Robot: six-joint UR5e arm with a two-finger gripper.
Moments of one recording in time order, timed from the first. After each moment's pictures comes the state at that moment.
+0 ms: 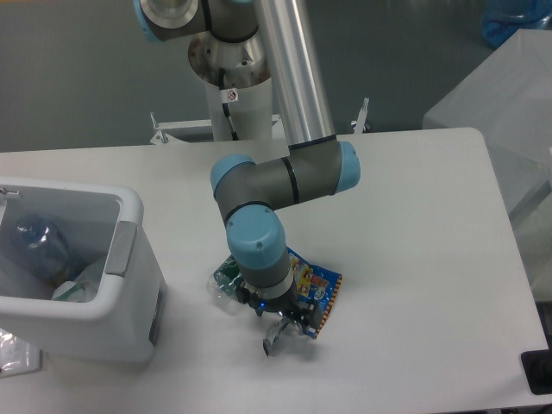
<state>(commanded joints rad) 2.30 -2.17 -1.60 -0.79 1.69 0.72</state>
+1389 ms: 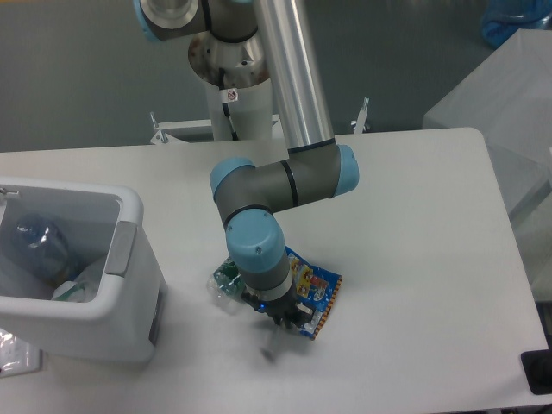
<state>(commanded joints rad) 2.30 -2.18 -1.60 -0.79 1.69 0.70</state>
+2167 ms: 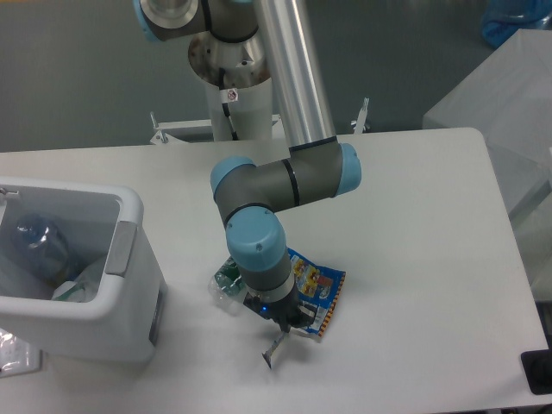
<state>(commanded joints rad) 2.30 -2.17 -1.50 -0.79 1.67 0.53</state>
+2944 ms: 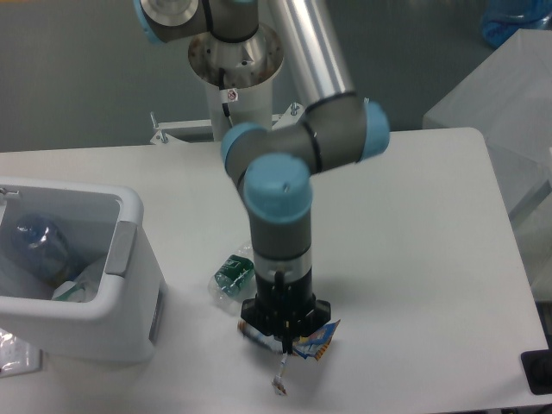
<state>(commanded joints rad) 2.39 -1.99 -1.37 -0.79 1.32 0.27</state>
